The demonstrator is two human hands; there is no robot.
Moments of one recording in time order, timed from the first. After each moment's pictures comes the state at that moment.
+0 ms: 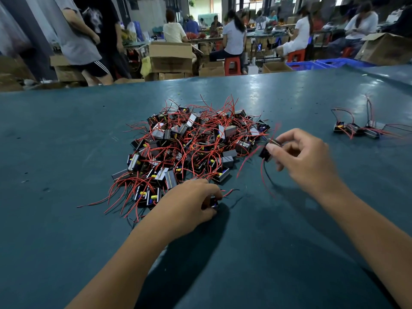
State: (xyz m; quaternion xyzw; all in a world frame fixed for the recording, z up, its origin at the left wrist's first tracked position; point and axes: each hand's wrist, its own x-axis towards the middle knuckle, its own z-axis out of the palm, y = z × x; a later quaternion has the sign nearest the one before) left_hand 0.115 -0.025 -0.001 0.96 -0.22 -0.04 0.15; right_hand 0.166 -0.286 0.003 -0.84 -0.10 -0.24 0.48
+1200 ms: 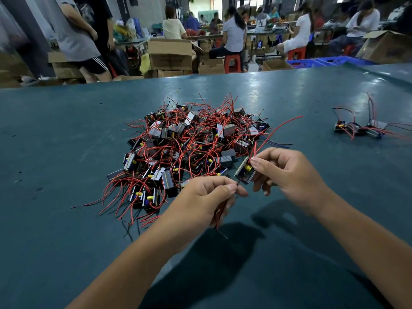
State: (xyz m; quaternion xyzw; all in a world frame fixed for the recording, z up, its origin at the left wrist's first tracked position) left_hand 0.090 -0.059 0.011 0.75 -0.12 -0.11 0.65; right_hand 0.144 -0.259 0.004 -0.72 -0.17 -0.02 0.67
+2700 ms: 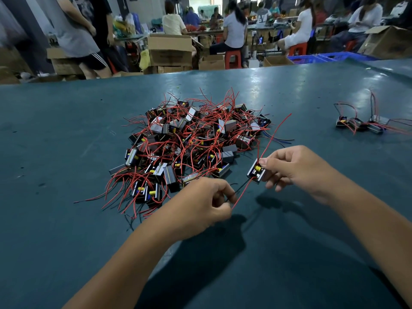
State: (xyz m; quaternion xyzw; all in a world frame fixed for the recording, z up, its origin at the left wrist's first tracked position) left_hand 0.100 -0.046 0.003 0.88 -0.19 -0.12 0.41; right_hand 0.157 -0.282 0.005 -0.78 -0.08 0.09 0.61
